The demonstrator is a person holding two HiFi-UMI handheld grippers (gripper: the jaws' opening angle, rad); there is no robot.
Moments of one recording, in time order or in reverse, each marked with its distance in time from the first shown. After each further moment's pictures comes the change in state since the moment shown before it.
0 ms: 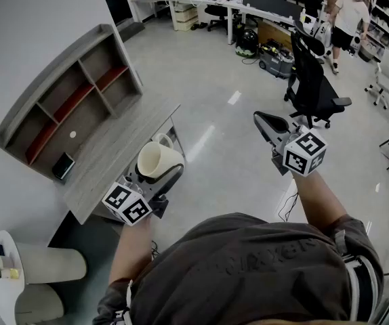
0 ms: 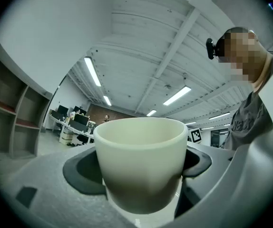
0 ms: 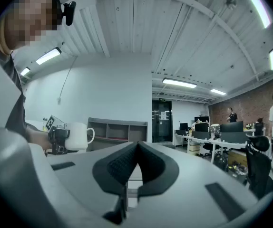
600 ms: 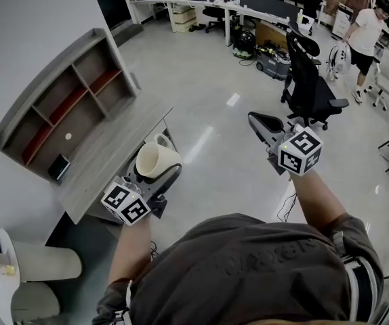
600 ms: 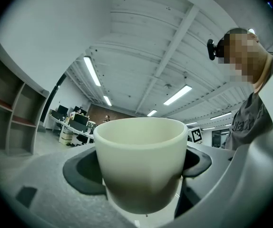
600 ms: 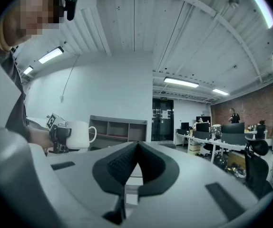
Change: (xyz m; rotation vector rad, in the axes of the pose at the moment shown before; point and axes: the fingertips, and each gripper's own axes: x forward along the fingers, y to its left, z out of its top) left arm 0.039 -0.029 -0.013 -0.001 -0.006 0.012; right arm -0.026 -0.029 -0.003 -0.023 0.022 0.026
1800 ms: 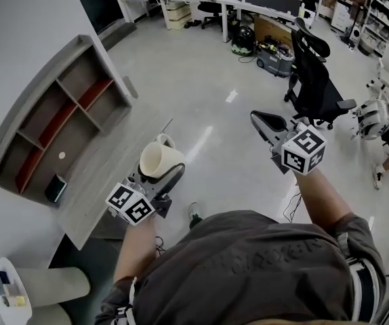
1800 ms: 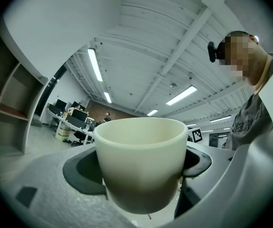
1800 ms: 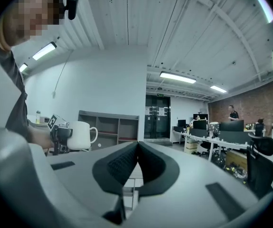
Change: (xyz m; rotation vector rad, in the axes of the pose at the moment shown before) left arm 0.088 0.127 -0.014 -0.046 0.012 -0.038; right arm 0.105 -0.092 -0.031 0.008 0.032 -0.034
